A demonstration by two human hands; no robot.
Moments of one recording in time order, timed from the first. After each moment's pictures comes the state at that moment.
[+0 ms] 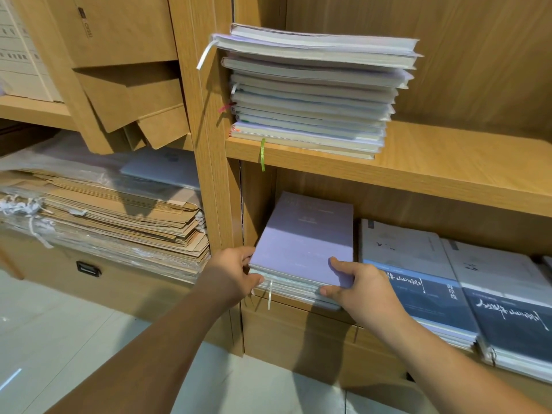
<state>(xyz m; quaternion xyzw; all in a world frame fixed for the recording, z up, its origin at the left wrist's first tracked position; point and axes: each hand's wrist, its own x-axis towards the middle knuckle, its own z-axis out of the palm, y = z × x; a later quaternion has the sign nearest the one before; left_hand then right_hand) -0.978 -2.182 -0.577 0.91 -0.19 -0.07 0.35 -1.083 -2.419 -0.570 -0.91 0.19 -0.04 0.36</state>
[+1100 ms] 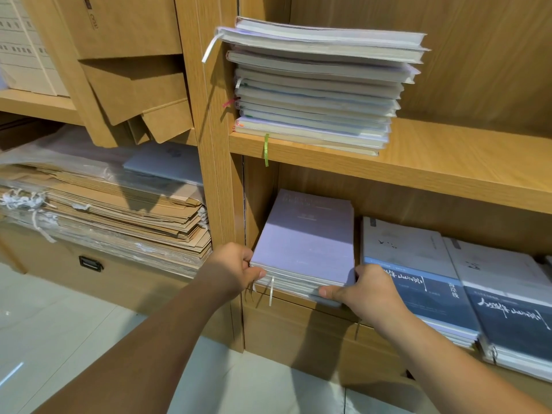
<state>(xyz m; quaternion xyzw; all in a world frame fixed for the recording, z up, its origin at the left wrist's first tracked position) -0.975 -2.182 -0.571 0.92 -0.15 -0.10 0.34 -1.082 -2.417 -0.563 -0.89 0.28 -0.01 0.36</state>
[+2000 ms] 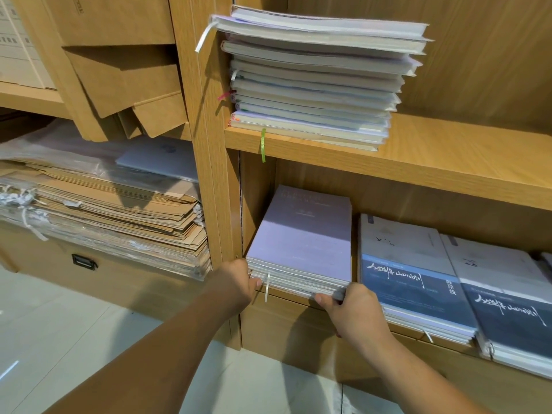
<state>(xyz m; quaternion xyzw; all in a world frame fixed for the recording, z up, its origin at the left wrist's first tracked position) -0.982 -2.189 -0.606 0.95 -0.16 -0.10 0.24 -1.092 -2.401 -0.607 -0.90 0.27 -0.04 0.34</state>
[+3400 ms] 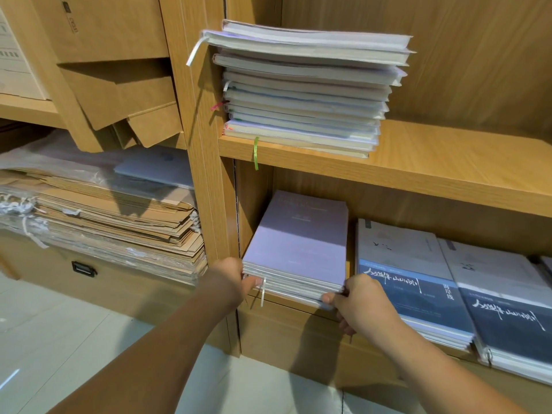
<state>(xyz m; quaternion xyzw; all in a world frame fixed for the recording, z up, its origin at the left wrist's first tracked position) -0.973 -2.194 -0.597 0.96 -0.09 -0.09 0.24 -1.076 -2.427 -0.597 -0.89 0.28 0.01 0.36</state>
